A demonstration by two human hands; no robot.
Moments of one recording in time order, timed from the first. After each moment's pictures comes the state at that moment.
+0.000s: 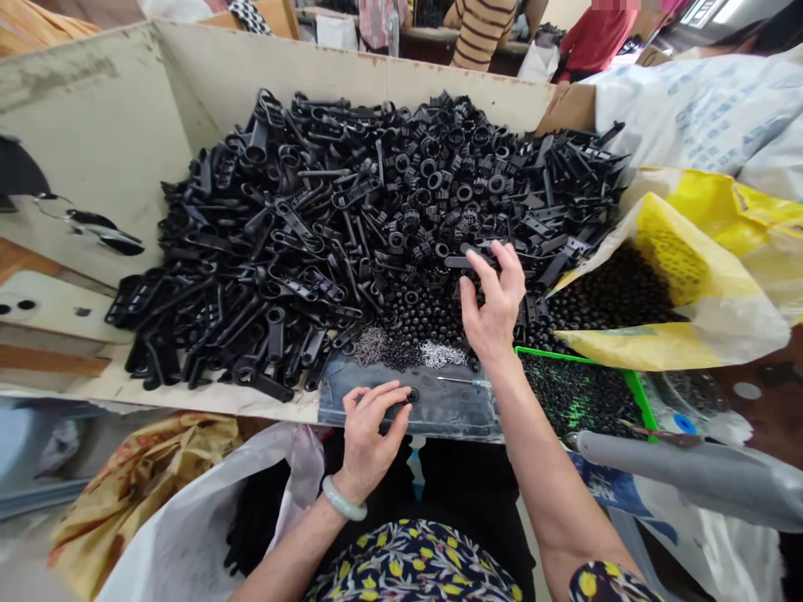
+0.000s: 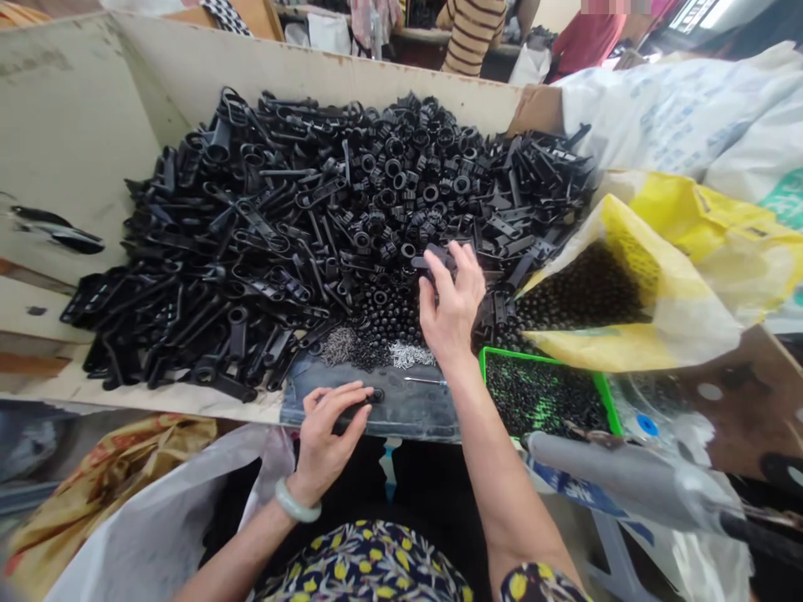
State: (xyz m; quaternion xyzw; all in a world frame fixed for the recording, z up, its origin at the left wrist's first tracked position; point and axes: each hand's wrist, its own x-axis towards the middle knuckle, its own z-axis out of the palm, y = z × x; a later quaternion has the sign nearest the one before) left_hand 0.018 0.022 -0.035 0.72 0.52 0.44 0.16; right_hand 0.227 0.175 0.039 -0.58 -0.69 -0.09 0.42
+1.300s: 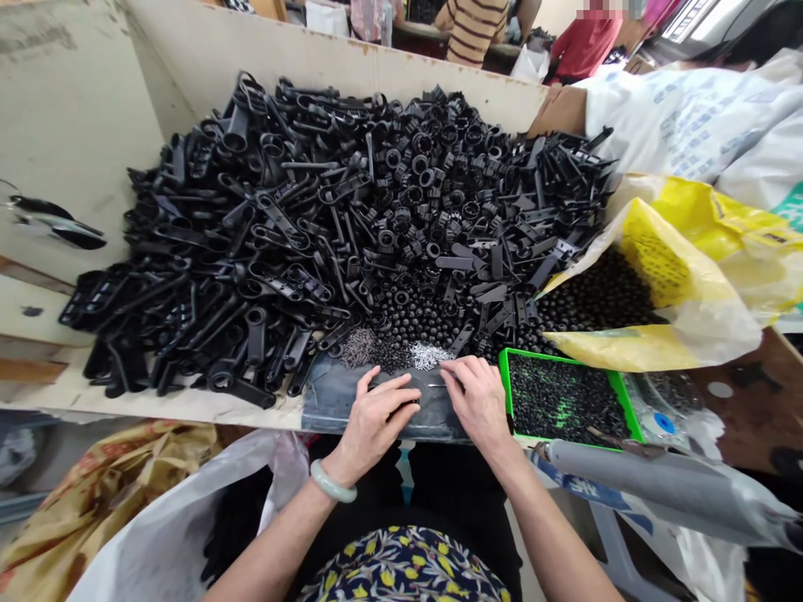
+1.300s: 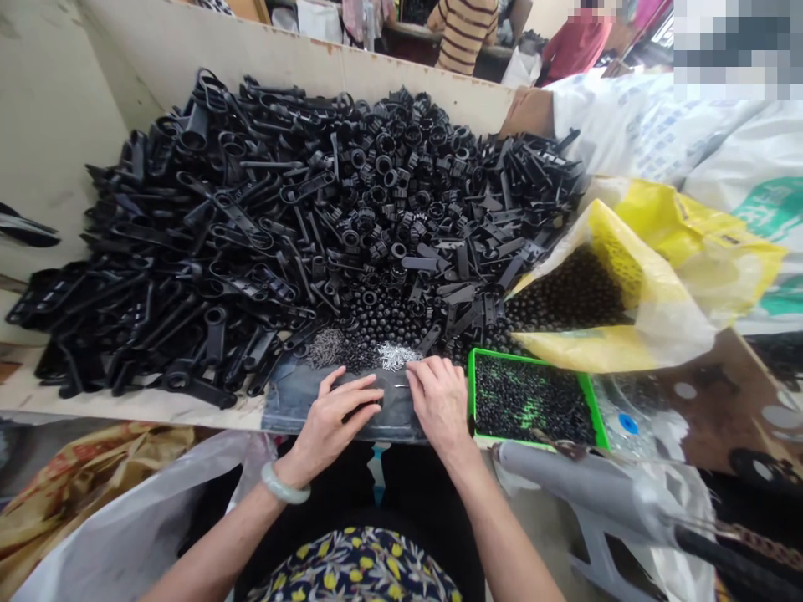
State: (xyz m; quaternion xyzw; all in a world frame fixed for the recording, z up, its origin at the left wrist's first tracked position) left_hand 0.024 0.050 -0.040 0.79 0.42 0.36 0.25; right_hand 0.245 0.061 -0.022 -0.61 -0.76 0.04 0.23
